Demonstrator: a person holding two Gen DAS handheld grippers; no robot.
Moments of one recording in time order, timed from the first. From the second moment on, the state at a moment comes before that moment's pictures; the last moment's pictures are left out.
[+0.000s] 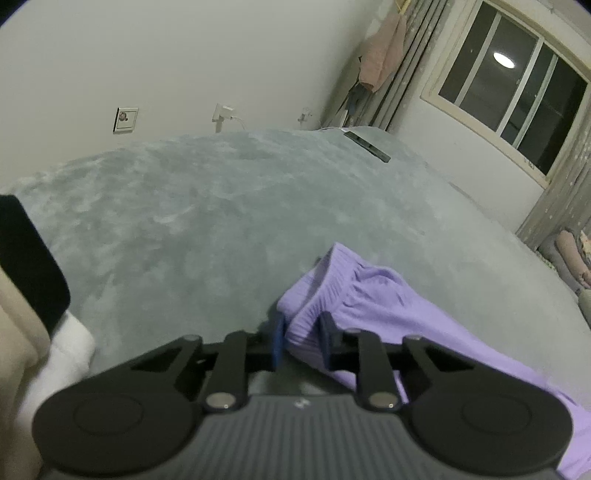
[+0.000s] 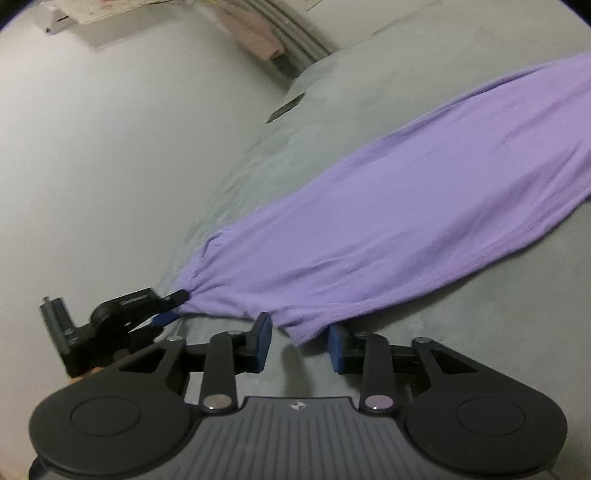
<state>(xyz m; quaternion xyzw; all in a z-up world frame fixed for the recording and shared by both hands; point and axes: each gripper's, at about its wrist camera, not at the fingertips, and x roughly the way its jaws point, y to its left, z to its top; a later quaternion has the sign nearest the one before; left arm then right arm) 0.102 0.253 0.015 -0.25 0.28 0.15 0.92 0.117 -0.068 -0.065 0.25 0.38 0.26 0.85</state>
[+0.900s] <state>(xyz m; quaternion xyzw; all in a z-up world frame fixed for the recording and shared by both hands) 0.090 0.245 0.019 -0.19 0.28 0.18 0.92 0.083 -0.073 -0.047 0.17 0.41 0.30 0.84</state>
